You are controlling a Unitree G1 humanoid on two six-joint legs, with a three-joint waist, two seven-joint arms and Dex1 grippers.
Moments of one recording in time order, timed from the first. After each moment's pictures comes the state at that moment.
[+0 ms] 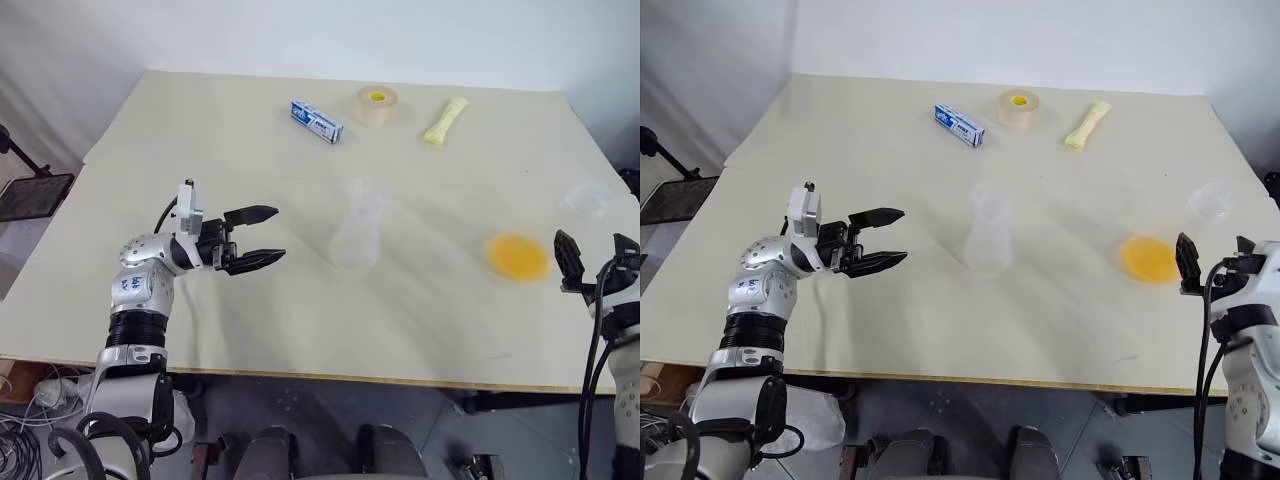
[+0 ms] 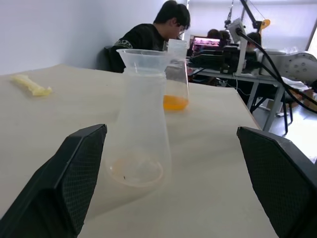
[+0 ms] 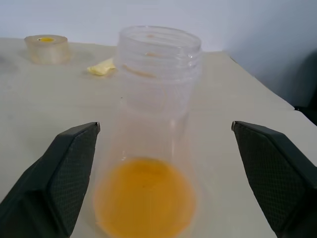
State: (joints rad) left arm -0.70 0.44 0.19 0.51 -0.46 0.09 -1.41; right arm -0.07 -0.53 -0.58 -0.18 0.50 0.29 0.28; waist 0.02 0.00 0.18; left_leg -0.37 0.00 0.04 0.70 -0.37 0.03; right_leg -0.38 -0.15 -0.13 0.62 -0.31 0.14
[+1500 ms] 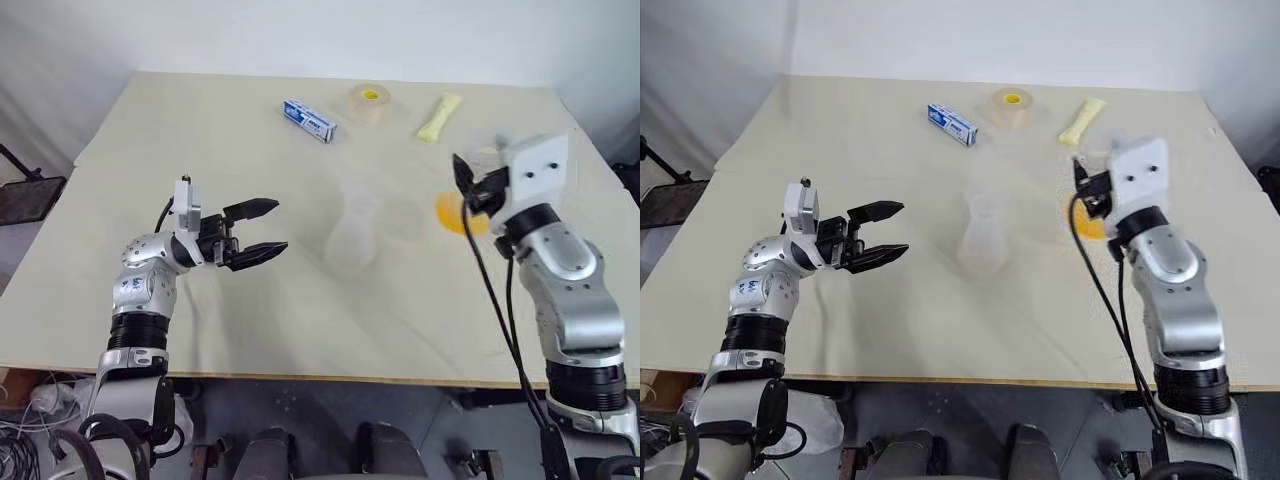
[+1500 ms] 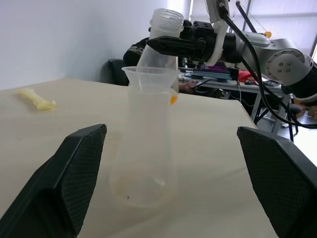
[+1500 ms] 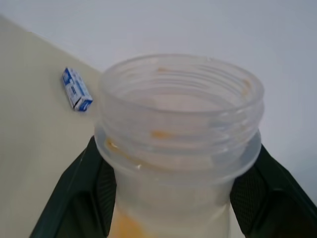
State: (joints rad) left arm -0.71 0.44 0.18 0.53 -0.51 0.06 -1.39; right arm -0.51 -0.55 -0.04 -0.31 0.06 0.37 0.20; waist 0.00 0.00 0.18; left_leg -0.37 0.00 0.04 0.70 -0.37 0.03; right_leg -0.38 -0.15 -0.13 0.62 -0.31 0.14
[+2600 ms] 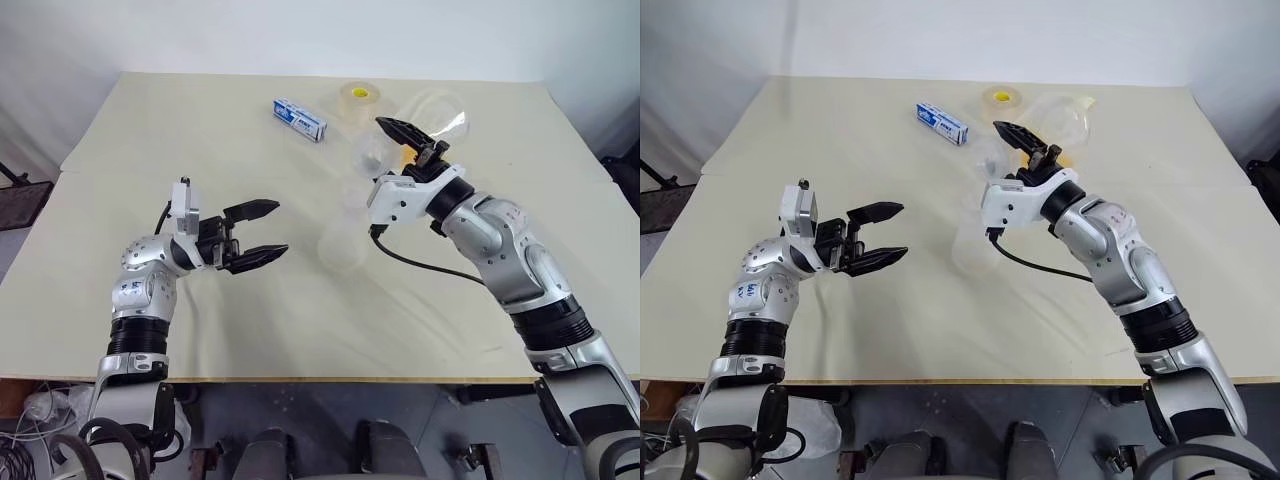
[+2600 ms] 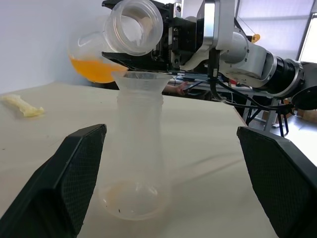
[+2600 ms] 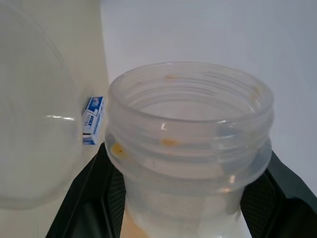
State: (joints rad) left arm -0.67 0.43 0.18 0.44 -0.52 0.09 -1.37; right arm -0.79 -0.61 0.27 0.07 -0.57 -0.24 0.24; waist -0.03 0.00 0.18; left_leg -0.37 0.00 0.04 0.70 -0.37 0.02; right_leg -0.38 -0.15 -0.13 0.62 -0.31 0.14
